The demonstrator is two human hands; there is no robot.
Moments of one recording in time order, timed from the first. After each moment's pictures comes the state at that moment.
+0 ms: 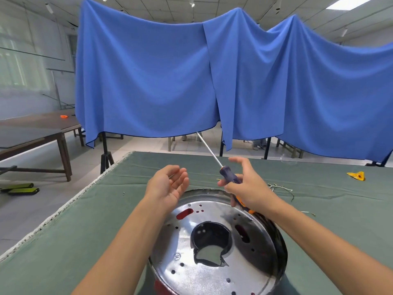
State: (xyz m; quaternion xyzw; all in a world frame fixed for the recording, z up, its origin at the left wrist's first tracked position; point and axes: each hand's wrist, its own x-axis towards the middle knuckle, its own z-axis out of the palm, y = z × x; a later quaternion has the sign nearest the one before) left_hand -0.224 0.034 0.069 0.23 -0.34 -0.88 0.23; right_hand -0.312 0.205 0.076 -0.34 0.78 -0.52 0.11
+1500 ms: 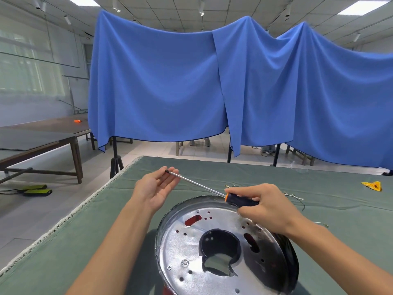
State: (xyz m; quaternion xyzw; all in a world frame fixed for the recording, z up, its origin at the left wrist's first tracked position) left_hand -0.213 -0.010 0.069 0.19 -0.31 -0.89 0.28; right_hand -0.305 0.228 0.074 -0.43 0.83 -0.36 0.01
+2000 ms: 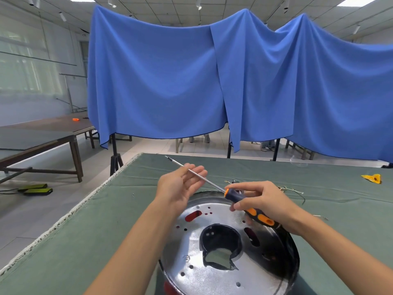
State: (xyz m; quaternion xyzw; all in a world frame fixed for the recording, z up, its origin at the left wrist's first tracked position) left_hand -0.224 0.043 0.073 0.18 -0.40 -0.86 0.26; right_hand -0.308 0.227 0.075 -0.37 0.76 -0.50 0.21
